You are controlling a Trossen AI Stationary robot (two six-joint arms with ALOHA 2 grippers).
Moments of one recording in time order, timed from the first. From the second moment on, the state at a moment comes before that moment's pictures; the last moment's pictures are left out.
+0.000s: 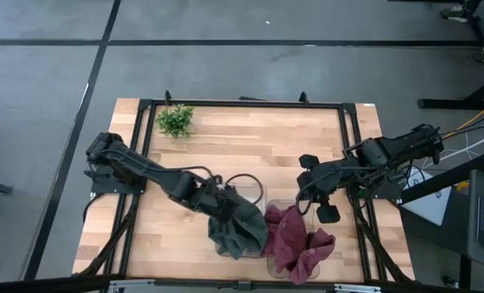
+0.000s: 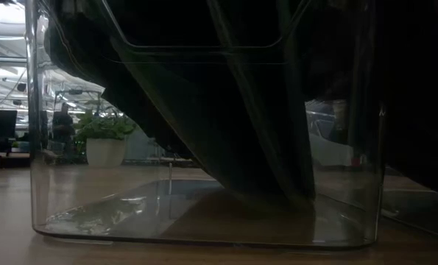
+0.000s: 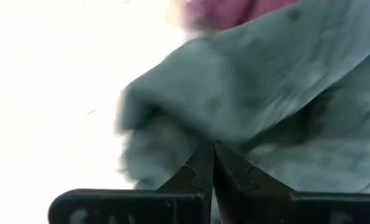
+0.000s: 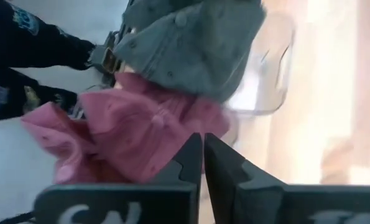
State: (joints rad) left arm -0.41 1.72 1.57 -0.91 -0.22 -0.59; right arm 0.41 1.35 1.59 -1.14 0.03 0.22
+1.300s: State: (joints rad) left arm -0.91 1.02 1.57 -1.45 -0.82 -0.61; right arm 1.03 1.65 1.59 -1.18 0.05 1.66
